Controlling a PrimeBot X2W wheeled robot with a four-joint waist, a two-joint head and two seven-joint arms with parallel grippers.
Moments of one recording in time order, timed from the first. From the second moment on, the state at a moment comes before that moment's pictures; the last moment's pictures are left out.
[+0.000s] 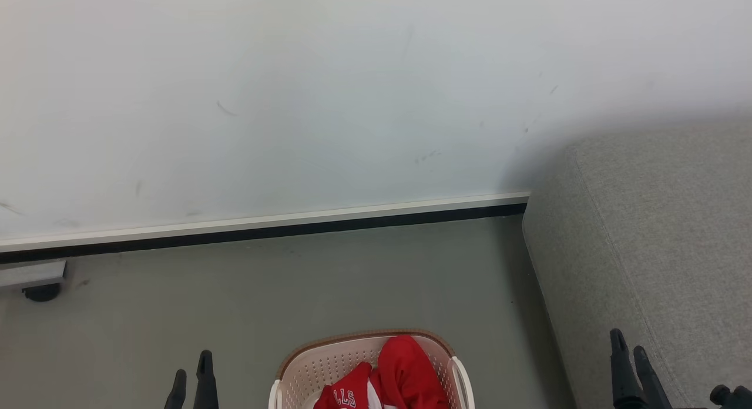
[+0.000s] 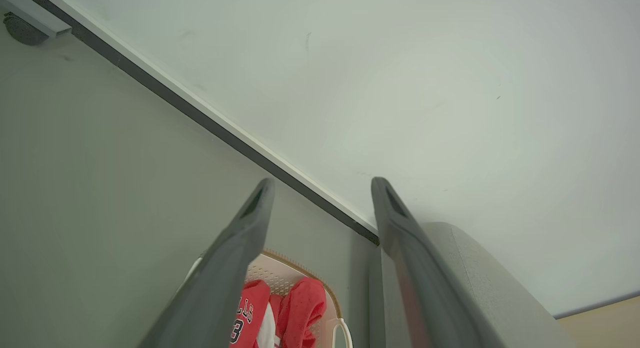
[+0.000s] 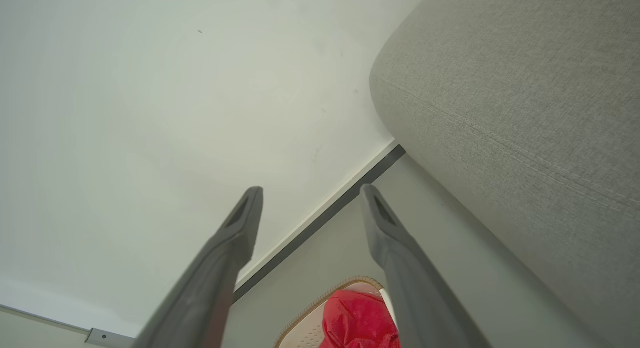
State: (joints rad) left arm -0.04 0.05 -0.06 0.16 -0.83 0.00 -0.14; right arm 0.05 -0.21 0.16 0.16 0.92 0.13 -0.18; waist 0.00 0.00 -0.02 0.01
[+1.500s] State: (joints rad) left arm -0.01 0.06 -0.03 0.18 -0.24 0.01 -0.22; right arm 0.02 -0.10 0.14 0.21 0.27 0.13 -0.12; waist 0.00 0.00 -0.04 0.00
